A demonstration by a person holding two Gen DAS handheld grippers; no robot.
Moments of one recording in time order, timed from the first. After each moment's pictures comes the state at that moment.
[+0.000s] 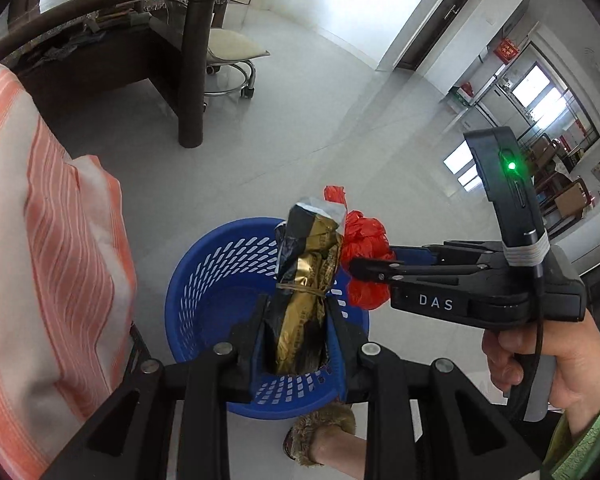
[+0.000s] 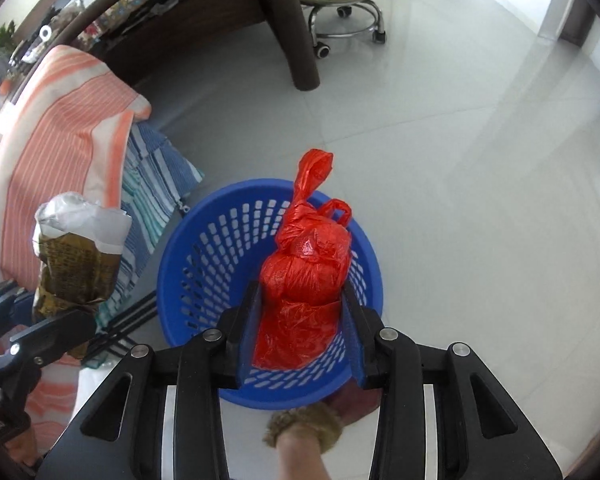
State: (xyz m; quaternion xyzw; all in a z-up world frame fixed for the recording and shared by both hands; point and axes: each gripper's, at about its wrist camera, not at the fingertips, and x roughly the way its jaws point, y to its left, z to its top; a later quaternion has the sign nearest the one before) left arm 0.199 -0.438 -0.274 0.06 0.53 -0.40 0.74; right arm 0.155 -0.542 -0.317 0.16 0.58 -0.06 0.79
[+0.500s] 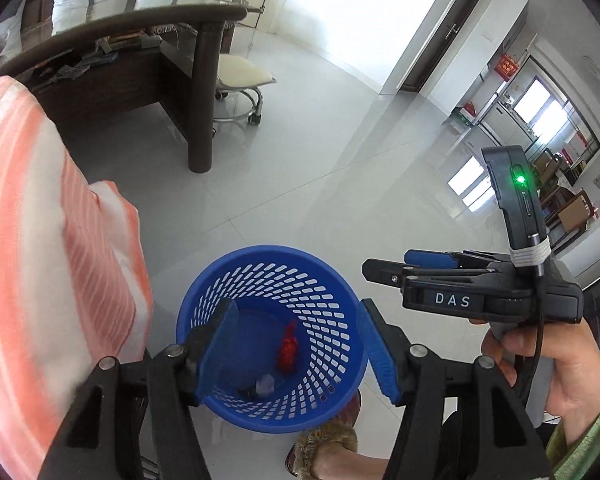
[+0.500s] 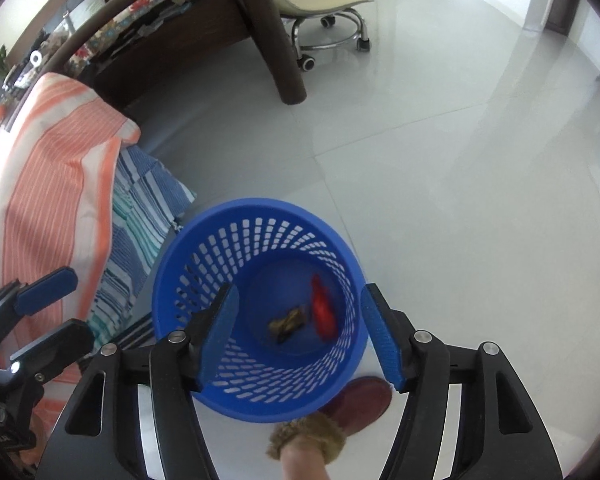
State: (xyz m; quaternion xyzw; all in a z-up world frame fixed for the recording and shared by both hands) left arm 0.186 -0.417 -0.243 0.04 0.49 -0.39 0.78; right arm 0.148 -0.564 -0.306 0.18 0.55 -0.08 0.81
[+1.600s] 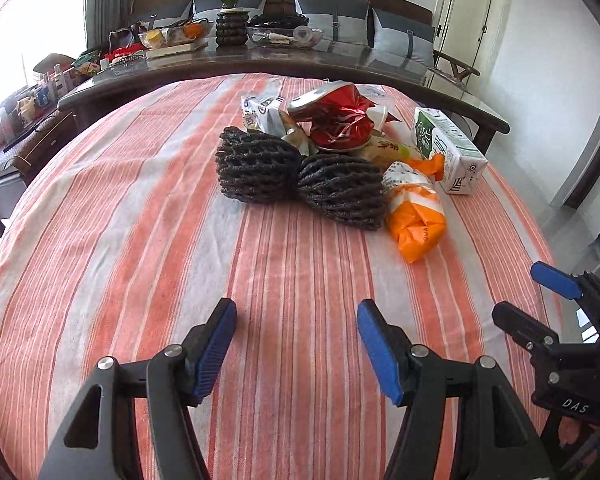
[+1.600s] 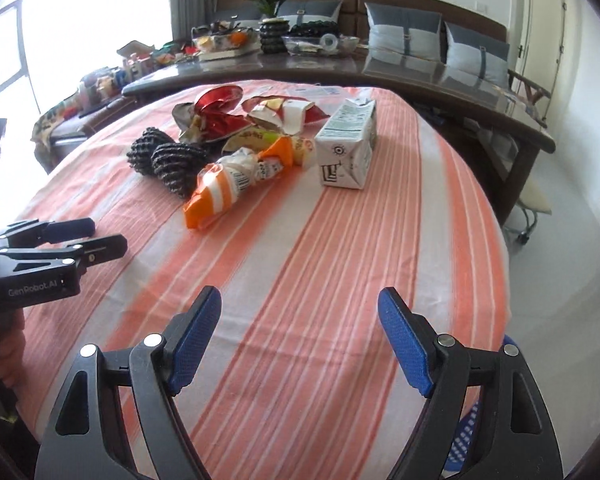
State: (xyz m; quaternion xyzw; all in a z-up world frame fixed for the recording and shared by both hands) left arm 0.145 -0.025 -0.204 -0.04 0.44 -0.06 0.89; right arm 0.139 -0.197 -0.211 -0.05 0.39 0.14 0.91
